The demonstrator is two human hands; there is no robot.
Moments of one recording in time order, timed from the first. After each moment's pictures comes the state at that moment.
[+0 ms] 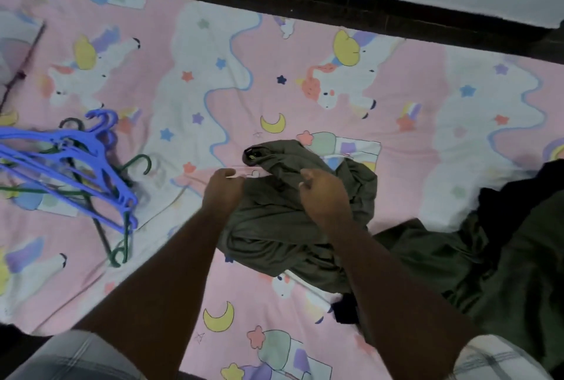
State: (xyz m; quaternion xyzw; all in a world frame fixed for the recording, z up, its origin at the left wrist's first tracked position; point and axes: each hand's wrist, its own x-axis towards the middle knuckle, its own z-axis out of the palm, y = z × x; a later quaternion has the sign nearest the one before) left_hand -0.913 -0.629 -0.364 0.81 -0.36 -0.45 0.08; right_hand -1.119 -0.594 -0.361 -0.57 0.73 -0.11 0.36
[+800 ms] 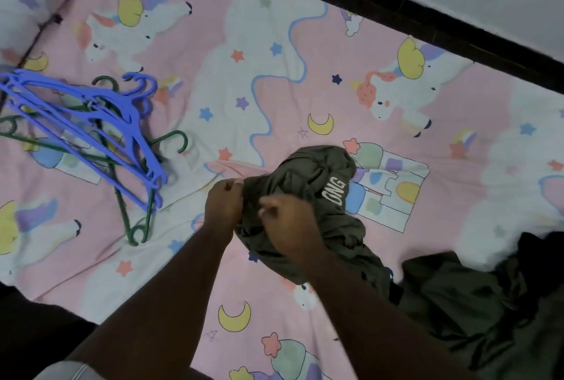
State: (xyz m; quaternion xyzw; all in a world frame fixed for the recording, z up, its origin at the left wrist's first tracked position) left_hand -0.838 -0.593 -0.392 0.81 -0.25 -0.49 0.22; right_hand -0.981 -0.578 -0.350 -0.65 0.60 -0.09 0.45
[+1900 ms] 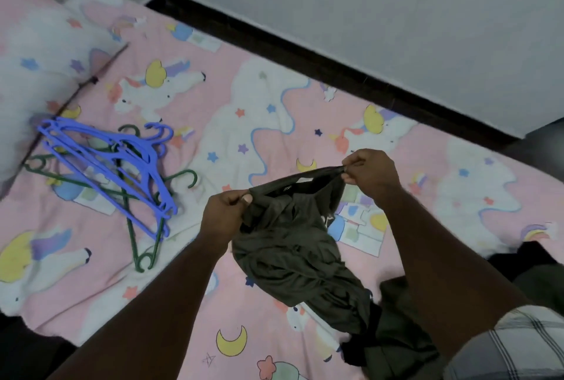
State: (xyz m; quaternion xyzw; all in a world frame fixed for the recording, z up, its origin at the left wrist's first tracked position) left_hand -0.822 -0.591 -0.303 0.68 -0.31 -0.54 0.37; right_hand -1.106 -0.691 -0.252 -0.51 0.74 -0.21 0.39
